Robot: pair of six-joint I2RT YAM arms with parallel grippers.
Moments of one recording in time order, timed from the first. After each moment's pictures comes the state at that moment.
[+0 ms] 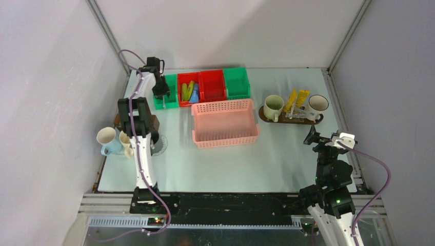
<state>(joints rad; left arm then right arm) 0.05 2.40 2.13 -0.86 -0.04 -0.29 0.26 0.07 0.37 -0.14 0.50 -0.04</state>
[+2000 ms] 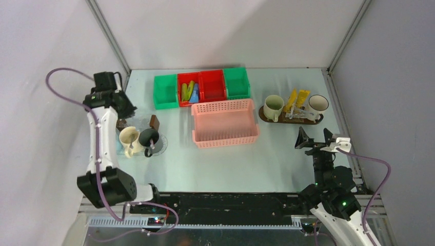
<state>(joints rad) 0.22 1.38 1.47 -1.04 -0.05 -0.32 0.56 0.02 0.37 -0.13 0.58 -0.02</state>
